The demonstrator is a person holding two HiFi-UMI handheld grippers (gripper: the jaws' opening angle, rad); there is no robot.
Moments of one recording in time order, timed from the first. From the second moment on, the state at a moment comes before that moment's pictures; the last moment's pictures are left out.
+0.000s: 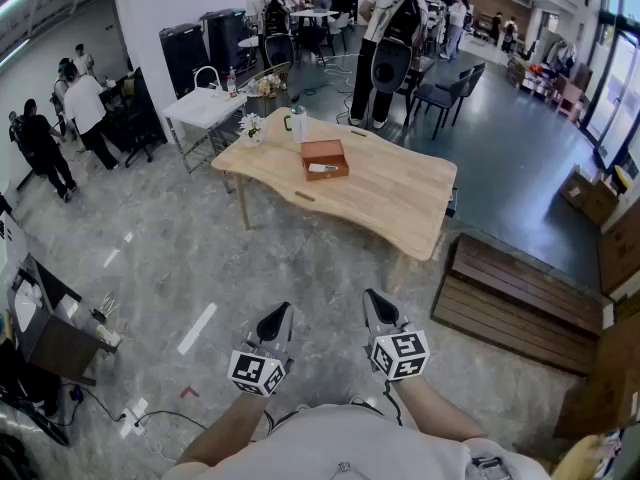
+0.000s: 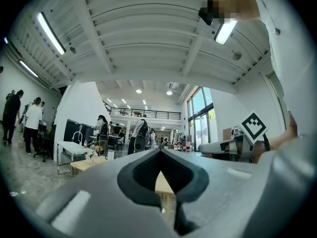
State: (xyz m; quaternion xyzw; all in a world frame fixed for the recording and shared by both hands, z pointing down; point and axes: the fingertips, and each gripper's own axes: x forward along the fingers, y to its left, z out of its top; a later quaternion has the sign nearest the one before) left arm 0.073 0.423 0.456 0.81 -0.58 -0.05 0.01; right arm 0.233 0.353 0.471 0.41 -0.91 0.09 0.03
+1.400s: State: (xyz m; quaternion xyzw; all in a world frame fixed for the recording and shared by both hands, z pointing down) left arm 0.015 0.454 0.480 0.82 -0.56 -0.07 0.03; right arm 0.181 0.402 0.484 0.44 -0.90 0.07 0.05
